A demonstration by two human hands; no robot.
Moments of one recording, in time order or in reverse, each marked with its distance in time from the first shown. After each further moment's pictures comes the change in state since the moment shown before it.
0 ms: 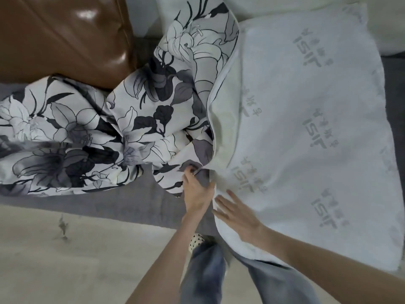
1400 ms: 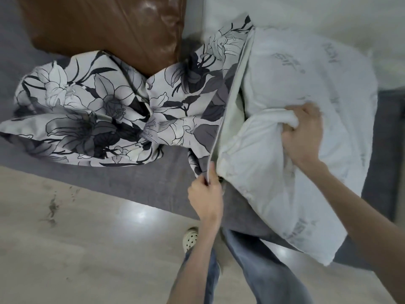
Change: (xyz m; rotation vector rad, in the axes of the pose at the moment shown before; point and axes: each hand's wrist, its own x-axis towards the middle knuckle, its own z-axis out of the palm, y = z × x) left_hand -0.089 -0.002 -0.083 -0.386 0.316 -0.057; right_hand -0.062 0.079 -0.168 0.625 1.139 0.929
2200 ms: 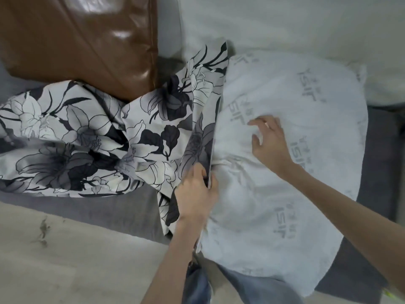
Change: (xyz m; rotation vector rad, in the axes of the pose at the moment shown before) left_hand 0.059 0.064 0.078 0.616 -0.070 0.615; right_hand 0.095 0.063 0.059 0.074 -0.208 -0.253
